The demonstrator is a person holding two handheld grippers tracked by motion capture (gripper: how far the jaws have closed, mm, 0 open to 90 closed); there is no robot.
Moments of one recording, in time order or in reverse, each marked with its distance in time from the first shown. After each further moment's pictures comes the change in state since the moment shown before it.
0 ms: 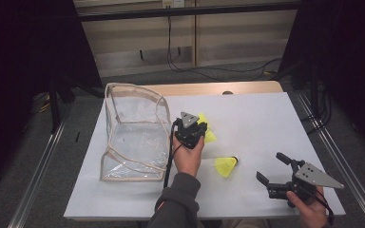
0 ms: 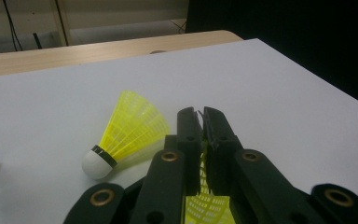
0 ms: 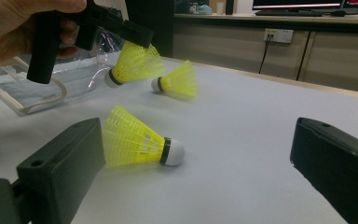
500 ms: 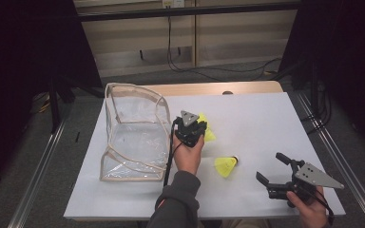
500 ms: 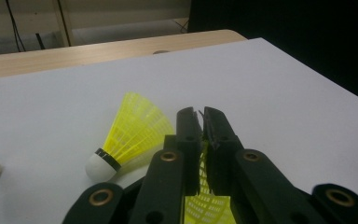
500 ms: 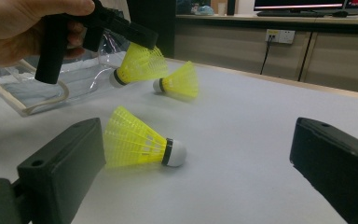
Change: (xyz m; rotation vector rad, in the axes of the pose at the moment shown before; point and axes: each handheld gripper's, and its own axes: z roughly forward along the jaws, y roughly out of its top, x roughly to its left) left arm 0.003 0.002 0.004 0.008 0.013 0.004; right arm 0.000 0.000 0.000 -0.003 0.004 -0.004
